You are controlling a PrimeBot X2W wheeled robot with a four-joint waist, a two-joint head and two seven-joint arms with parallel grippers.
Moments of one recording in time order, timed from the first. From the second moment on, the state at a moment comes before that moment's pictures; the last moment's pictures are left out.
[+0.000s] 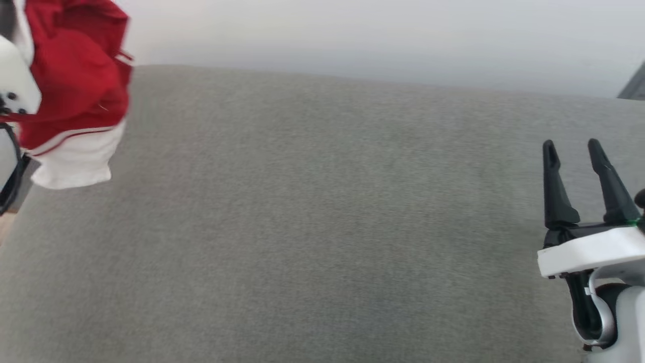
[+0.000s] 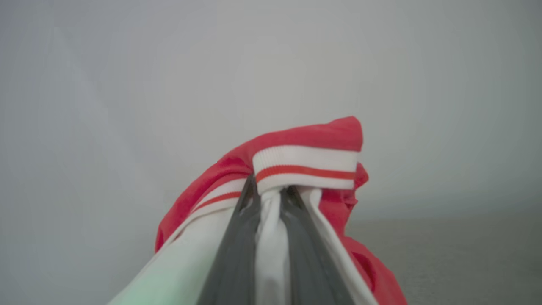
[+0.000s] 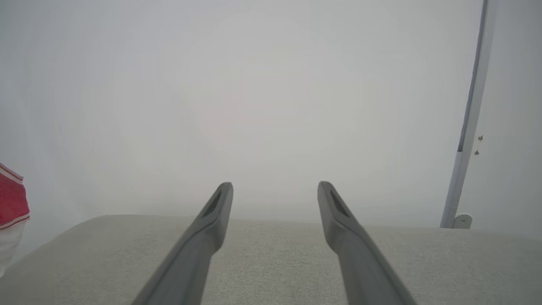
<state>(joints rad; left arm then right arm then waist) -0.90 0.61 -0.18 0.46 -0.45 -0.10 0.28 -0.19 -0.10 -0.10 -0.03 0.26 0.13 -0.04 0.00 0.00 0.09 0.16</state>
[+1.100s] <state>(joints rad) -0.71 0.45 -0.51 -0.19 -0.54 -0.04 0.71 -0.16 -0.05 -0.17 0.00 0.27 0.13 -0.12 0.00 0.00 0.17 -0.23</state>
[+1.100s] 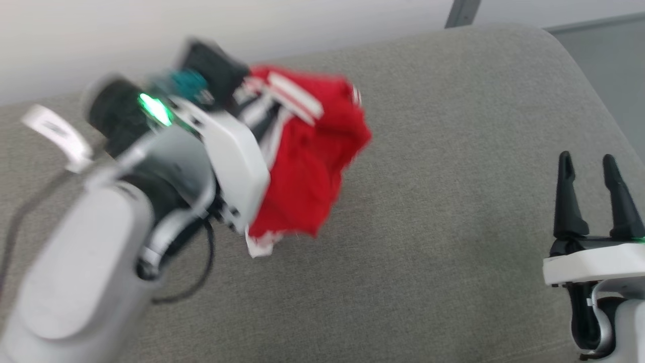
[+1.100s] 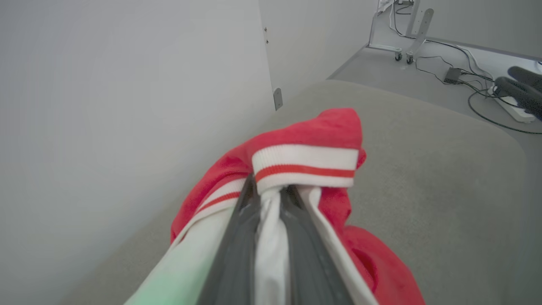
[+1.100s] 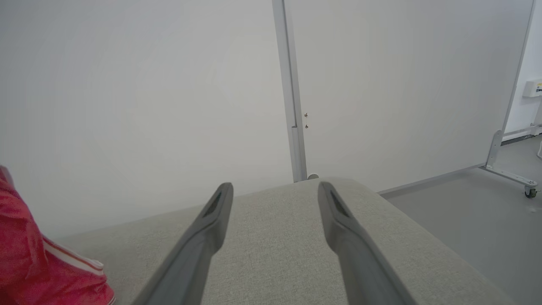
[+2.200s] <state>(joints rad) -0.59 0.34 -0.66 0.48 -0.64 -0.12 0.43 -0.21 -0.07 -0.07 0.11 0.30 0.13 -0.15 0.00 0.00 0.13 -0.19</state>
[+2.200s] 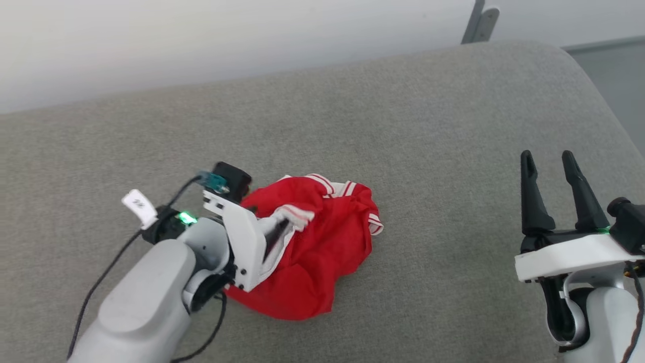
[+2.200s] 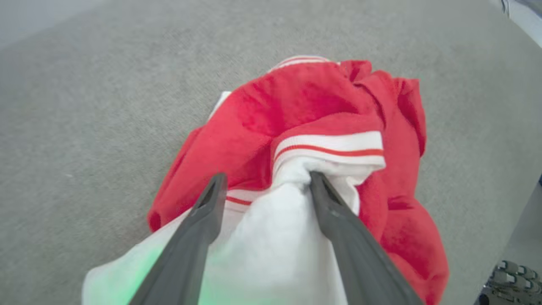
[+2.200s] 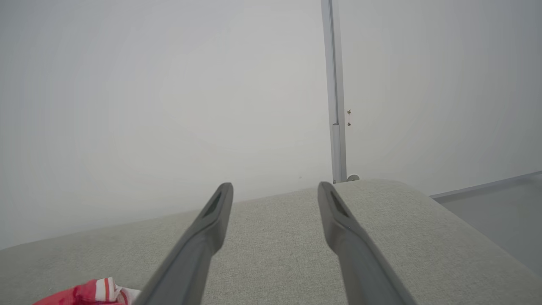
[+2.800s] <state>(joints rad) -0.42 0.49 -0.49 0.25 -0.63 -0.06 -0.06 -0.14 -0.15 -0.08 0.16 0.30 0.13 -0.15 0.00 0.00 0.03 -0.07</state>
